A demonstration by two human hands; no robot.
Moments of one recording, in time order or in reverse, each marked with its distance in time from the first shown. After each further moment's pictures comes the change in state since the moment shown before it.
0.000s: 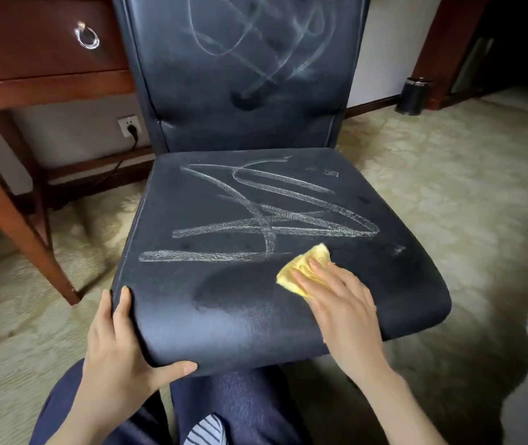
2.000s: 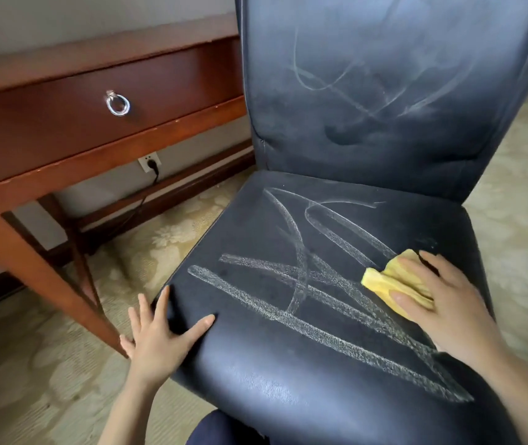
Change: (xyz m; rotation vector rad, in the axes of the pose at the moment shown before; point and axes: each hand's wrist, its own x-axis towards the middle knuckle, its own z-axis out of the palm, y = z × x) left_hand 0.170 -0.051 -0.067 -0.091 -0.093 -0.297; right_hand 0.112 -0.010 -0.025 0.035 -0.256 0.453
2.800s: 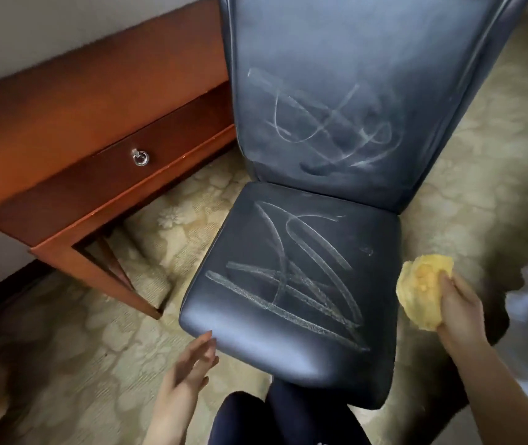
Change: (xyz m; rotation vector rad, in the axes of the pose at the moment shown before) left_hand -0.167 0.150 -0.182 -0.698 -0.381 -0.320; right_hand -0.020 -0.024 -0.166 0.965 0.276 0.842
